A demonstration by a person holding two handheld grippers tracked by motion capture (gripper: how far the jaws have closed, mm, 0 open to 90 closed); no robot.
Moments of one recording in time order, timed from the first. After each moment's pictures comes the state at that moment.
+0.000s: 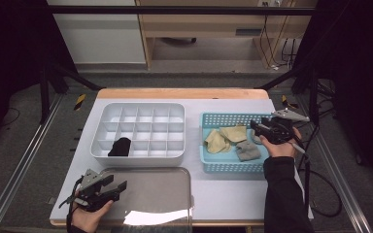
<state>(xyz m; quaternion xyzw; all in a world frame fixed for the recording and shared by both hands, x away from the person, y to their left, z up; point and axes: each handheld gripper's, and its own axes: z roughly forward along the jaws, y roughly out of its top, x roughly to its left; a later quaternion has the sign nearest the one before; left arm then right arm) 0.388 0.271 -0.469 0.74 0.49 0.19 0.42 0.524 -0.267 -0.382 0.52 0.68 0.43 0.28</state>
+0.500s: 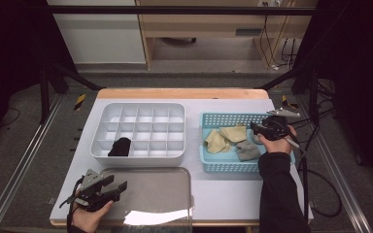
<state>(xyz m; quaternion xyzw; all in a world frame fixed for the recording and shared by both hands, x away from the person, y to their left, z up) 0.388 0.270 -0.469 0.74 0.49 0.19 0.42 0.553 -0.273 -0.411 0.55 0.69 0.38 0.27</state>
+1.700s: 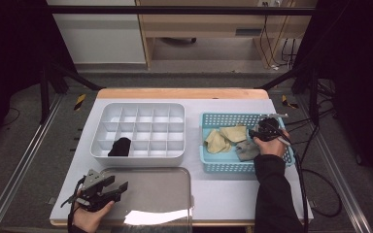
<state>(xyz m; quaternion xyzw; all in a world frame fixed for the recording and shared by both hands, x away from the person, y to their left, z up) 0.389 0.268 -0.472 0.75 0.49 0.19 0.41 0.579 -0.273 -0.453 0.59 0.71 0.30 0.24</state>
